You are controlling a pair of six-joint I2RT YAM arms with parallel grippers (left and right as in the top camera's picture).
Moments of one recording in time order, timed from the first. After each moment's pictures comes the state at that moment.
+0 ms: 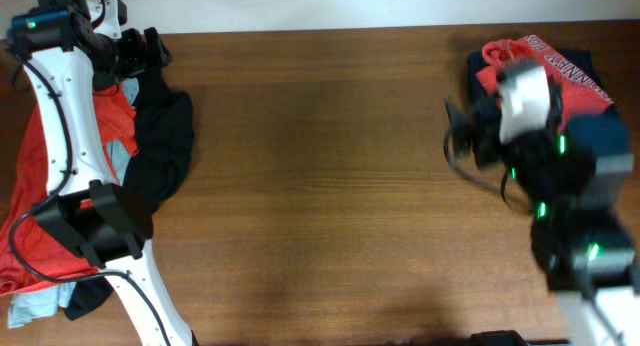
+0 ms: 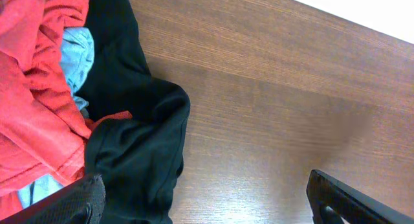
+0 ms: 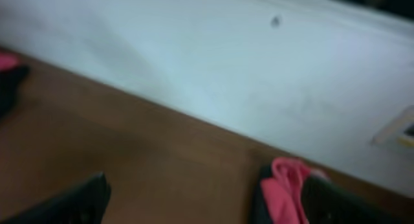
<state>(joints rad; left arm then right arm) 0.23 2.30 2.53 -1.35 0.30 -0.06 0.03 0.95 1.04 -0.34 -0.19 -0.27</state>
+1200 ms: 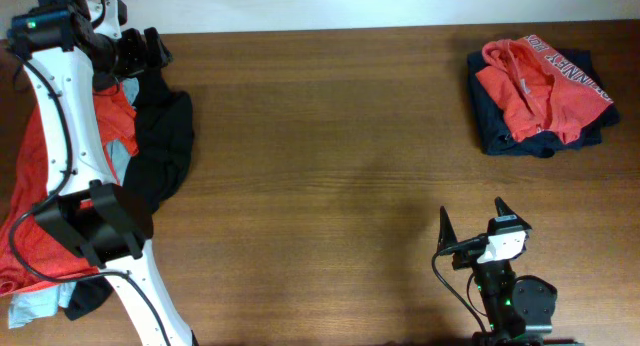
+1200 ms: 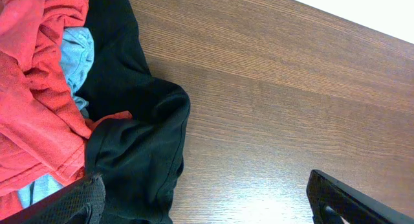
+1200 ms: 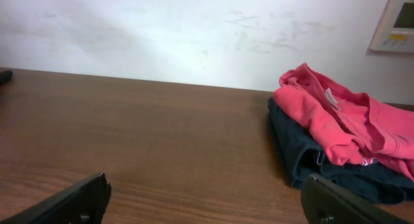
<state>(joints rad) 0.23 2.30 2.53 -1.35 0.30 -0.06 -0.05 0.01 0.01 -0.06 -0.17 -0.05</state>
